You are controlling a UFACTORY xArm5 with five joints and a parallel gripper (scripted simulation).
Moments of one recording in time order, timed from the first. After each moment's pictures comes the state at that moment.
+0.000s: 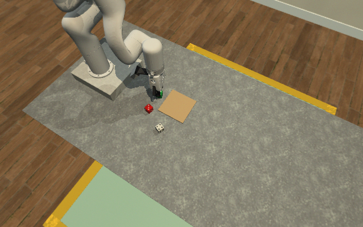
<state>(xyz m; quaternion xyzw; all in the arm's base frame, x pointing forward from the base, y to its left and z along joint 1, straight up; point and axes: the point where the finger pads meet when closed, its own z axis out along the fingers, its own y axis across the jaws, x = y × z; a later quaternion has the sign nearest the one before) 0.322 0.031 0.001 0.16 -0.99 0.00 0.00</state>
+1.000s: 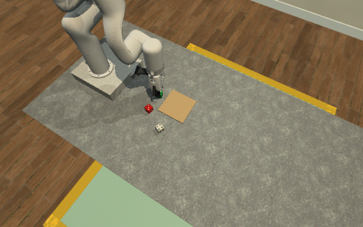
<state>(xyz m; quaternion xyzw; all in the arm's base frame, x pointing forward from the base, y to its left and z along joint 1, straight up) 0.322 0.031 0.001 0.16 -0.99 0.00 0.00</state>
